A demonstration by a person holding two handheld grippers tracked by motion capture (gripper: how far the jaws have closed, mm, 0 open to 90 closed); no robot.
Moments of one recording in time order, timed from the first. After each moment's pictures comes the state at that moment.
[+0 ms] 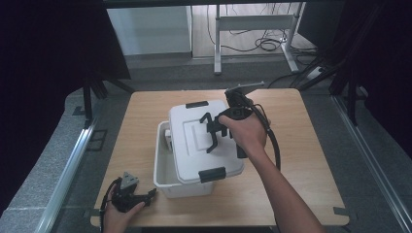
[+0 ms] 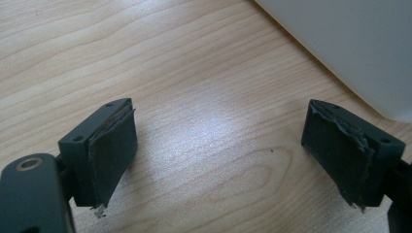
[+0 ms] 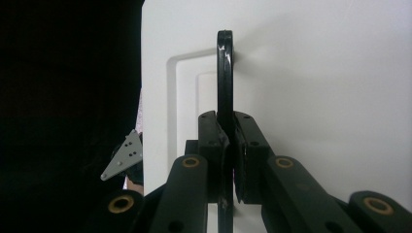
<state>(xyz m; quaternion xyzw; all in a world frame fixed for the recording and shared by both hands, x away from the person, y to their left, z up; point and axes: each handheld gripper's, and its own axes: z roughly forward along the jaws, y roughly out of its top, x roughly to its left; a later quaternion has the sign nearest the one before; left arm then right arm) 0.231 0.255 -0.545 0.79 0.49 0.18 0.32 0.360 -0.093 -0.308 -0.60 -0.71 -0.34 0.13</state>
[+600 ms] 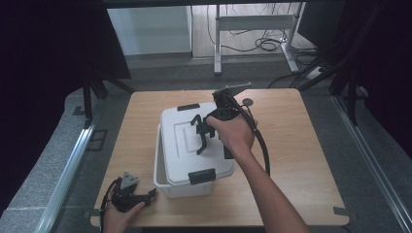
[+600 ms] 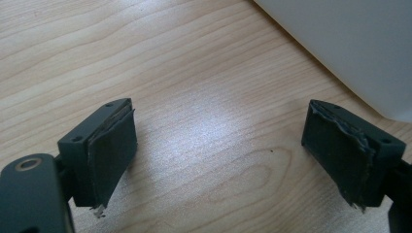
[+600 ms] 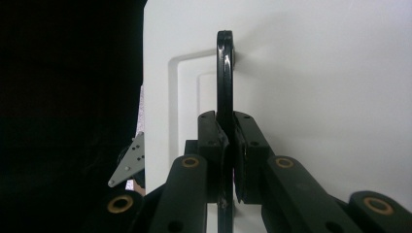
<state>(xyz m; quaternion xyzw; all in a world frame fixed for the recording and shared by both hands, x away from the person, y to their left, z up) 0.231 0.255 -0.545 0.79 0.49 0.18 0.32 0.360 -0.064 -0.310 -0.61 -0.71 -0.33 0.14</state>
